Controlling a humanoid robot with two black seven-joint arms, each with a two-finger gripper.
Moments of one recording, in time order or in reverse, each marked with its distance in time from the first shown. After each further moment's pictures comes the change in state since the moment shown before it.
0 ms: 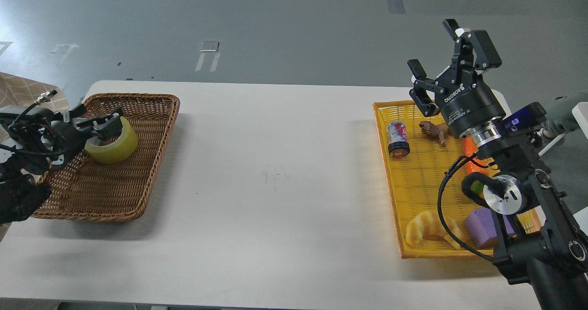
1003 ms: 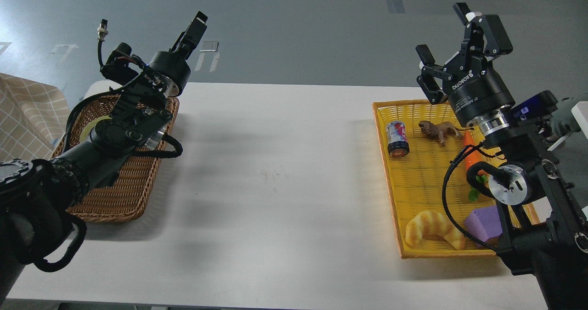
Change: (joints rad) left arm -0.286 -0.363 -0.012 -0.029 -0.701 -0.043 0.000; right arm 0.036 -0.007 0.006 0.007 -0.002 -0.022 0.003
